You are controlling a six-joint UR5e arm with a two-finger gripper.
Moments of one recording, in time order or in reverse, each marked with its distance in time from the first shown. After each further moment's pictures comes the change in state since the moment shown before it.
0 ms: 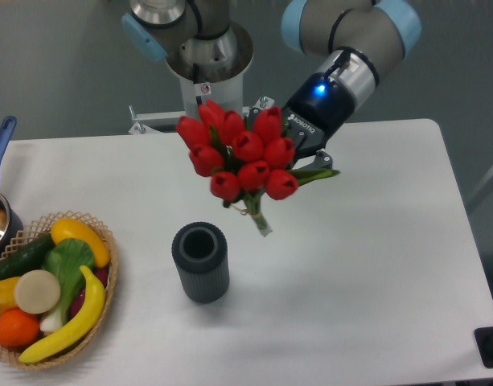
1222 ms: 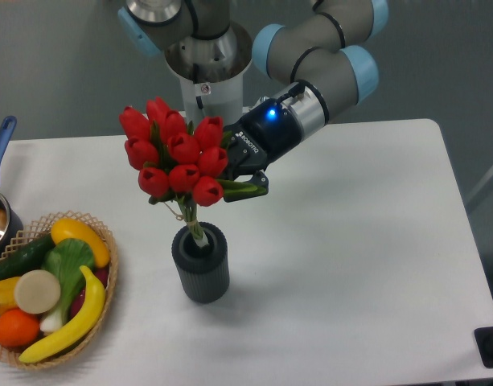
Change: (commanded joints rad) arm -0.055 -0.031 -0.063 -0.003 -0.060 0.002
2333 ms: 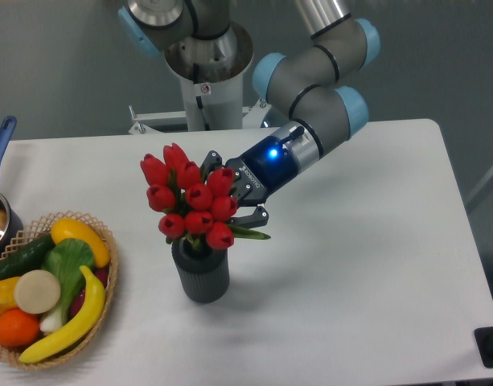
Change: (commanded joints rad) arm 0.014 -0.104 -0.074 0.000 0.006 0.047
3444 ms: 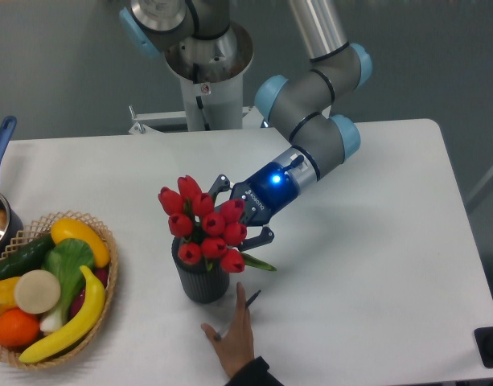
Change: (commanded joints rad) arm 0.017 -0.080 -0.060 0.003 0.005 0.124
